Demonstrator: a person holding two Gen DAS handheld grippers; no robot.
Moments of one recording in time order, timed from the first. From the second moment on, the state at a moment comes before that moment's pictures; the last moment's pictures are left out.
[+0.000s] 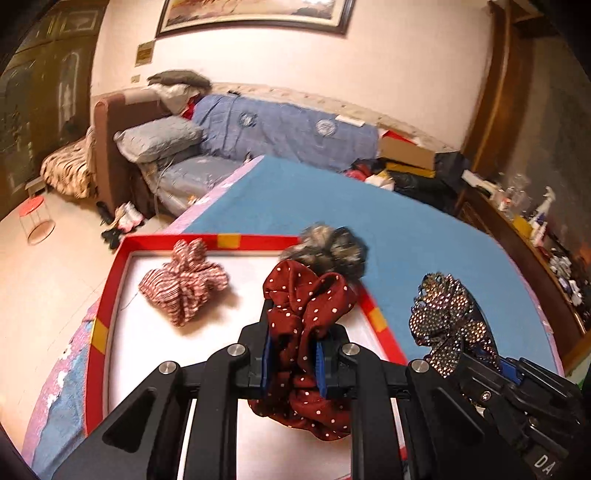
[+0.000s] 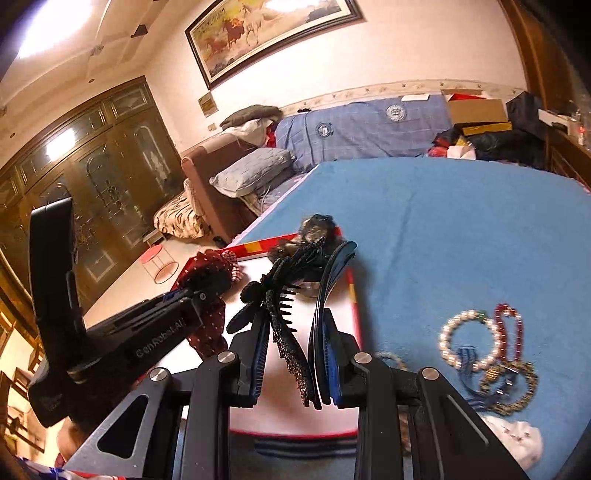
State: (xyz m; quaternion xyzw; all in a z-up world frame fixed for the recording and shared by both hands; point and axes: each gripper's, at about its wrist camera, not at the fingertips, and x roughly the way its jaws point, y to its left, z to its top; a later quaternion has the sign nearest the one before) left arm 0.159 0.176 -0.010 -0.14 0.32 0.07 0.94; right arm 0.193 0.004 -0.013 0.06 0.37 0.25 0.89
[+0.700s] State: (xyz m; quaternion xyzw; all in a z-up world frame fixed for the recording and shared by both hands) left arm 0.173 0.231 -0.046 -0.19 0.39 0.18 0.88; right arm 0.254 0.060 -0.055 0.03 0.43 0.26 0.87
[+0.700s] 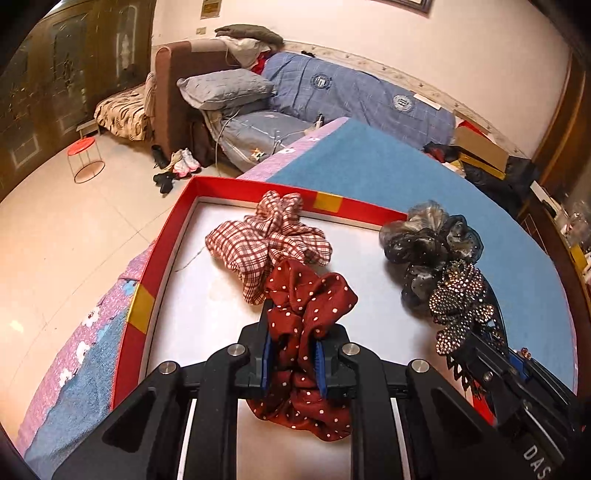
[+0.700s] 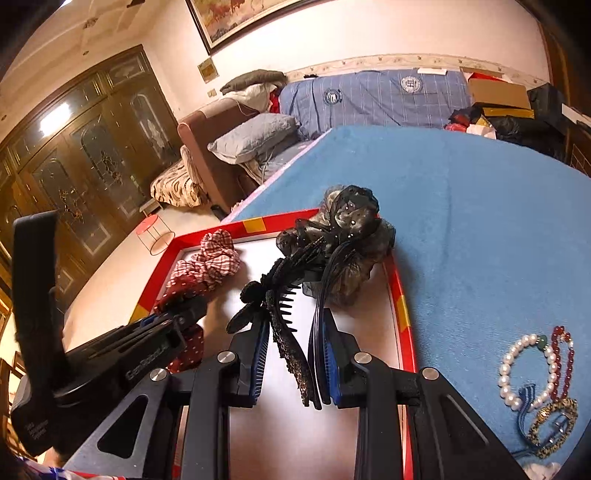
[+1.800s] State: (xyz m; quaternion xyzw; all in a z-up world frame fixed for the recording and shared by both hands) left arm 0.182 0.232 -0.053 -0.21 0.39 0.18 0.88; right arm 0.278 0.088 -0.078 0.01 0.46 0.26 0.85
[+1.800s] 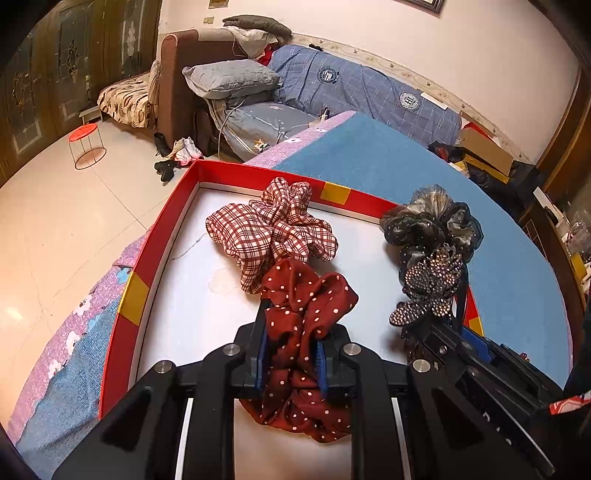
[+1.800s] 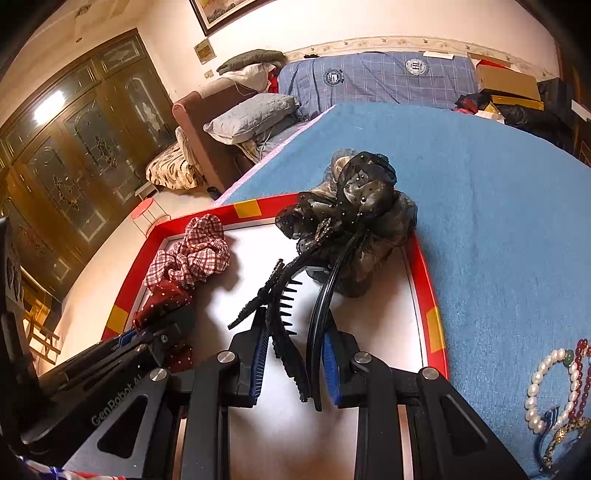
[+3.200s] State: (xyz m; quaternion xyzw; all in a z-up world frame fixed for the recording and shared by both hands) left arm 0.165 0.225 -0.022 -0.23 0.31 0.15 0.91; right arm 0.240 0.022 -0.019 0.09 0.41 0.30 0.86
